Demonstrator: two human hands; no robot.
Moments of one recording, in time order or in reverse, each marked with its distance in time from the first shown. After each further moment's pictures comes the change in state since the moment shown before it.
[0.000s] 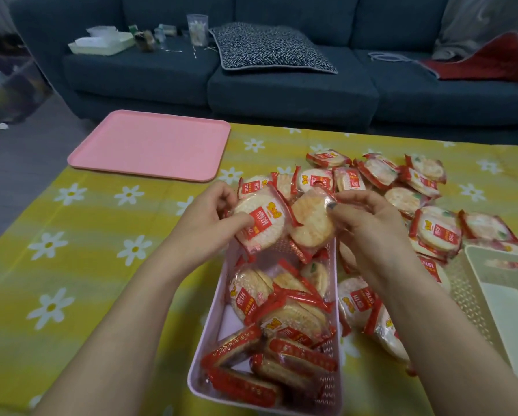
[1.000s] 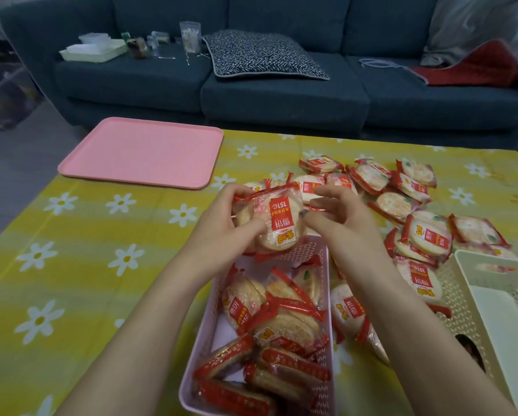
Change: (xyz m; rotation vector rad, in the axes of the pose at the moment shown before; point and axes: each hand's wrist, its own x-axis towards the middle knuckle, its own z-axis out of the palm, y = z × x) left_hand -0.001 0.021 0.026 -0.029 0.007 -0.015; right_hand -0.016 -0.013 0.016 -0.281 -0.088 -0.128
